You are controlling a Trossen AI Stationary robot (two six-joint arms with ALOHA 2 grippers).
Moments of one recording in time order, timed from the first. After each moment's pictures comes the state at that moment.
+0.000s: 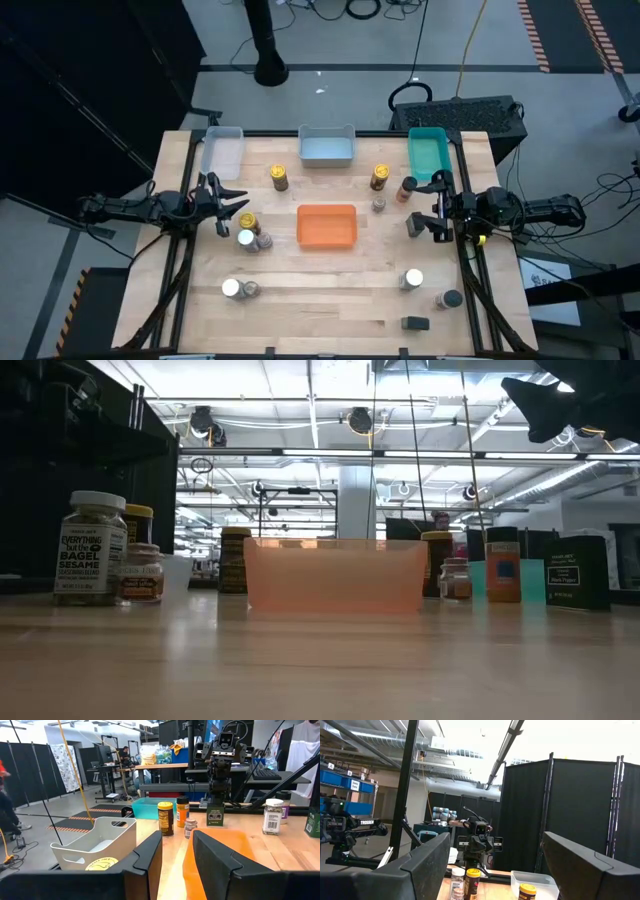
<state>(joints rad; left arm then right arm) -0.11 0.01 0.00 0.07 -0.36 0.09 0.08 0.12 0.02 0.52 0.05 -0.14</state>
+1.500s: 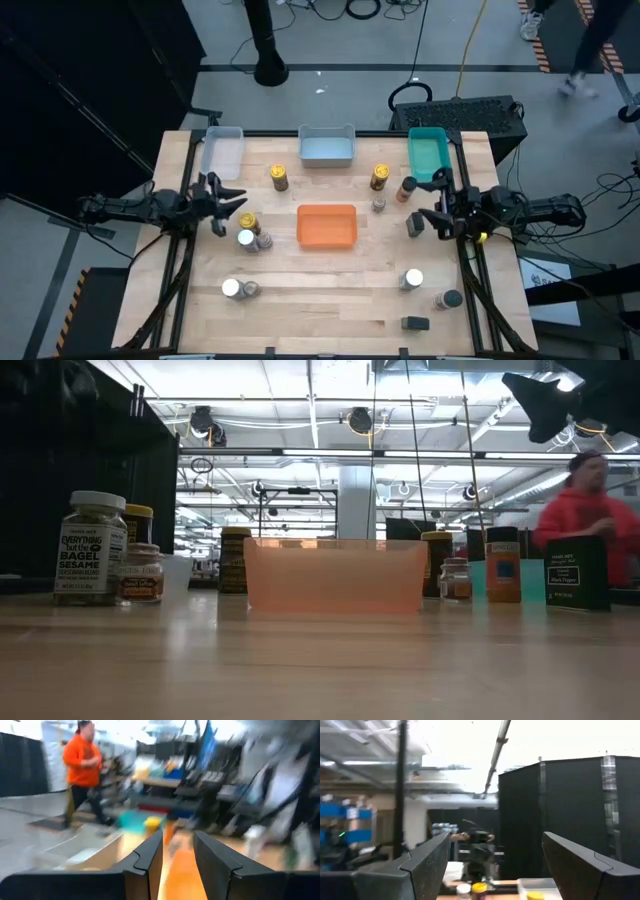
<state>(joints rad) -0.11 0.01 0.00 0.19 -0.31 -0.06 0.08 0.13 0.03 0.57 0.12 -0.01</state>
